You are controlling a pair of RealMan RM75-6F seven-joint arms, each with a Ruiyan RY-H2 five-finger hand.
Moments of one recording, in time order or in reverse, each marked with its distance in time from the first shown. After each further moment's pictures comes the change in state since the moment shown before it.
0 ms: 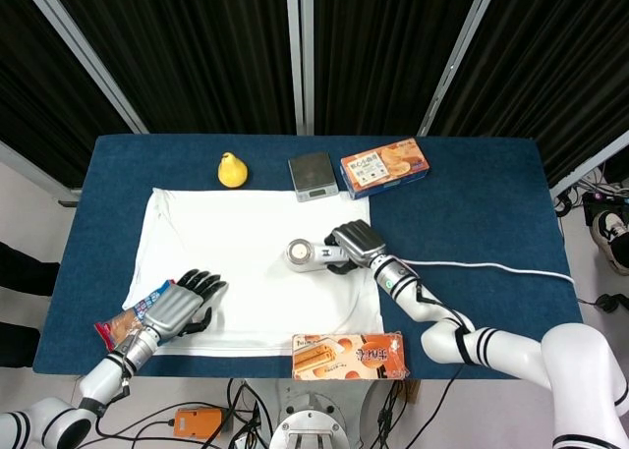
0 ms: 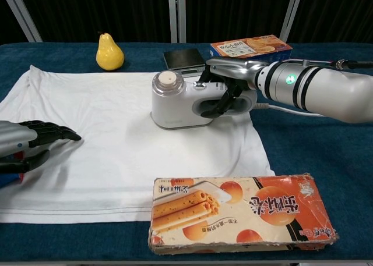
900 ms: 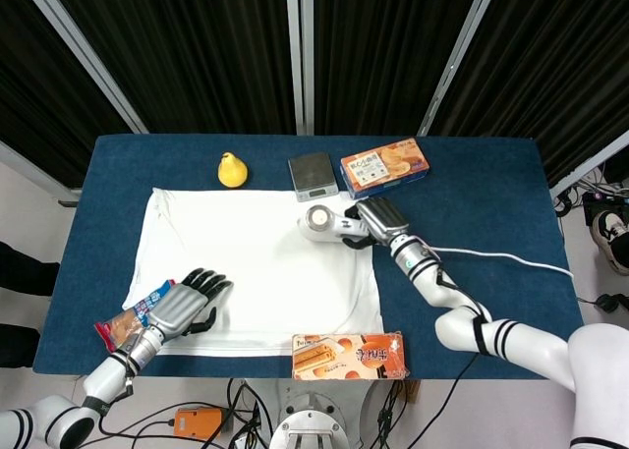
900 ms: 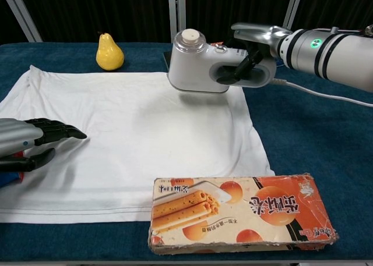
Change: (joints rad) left arm -0.013 0.000 -0.003 -0.019 -0.001 0.002 0.018; right arm -0.009 0.080 0.072 -0.035 0.066 -0.008 0.063
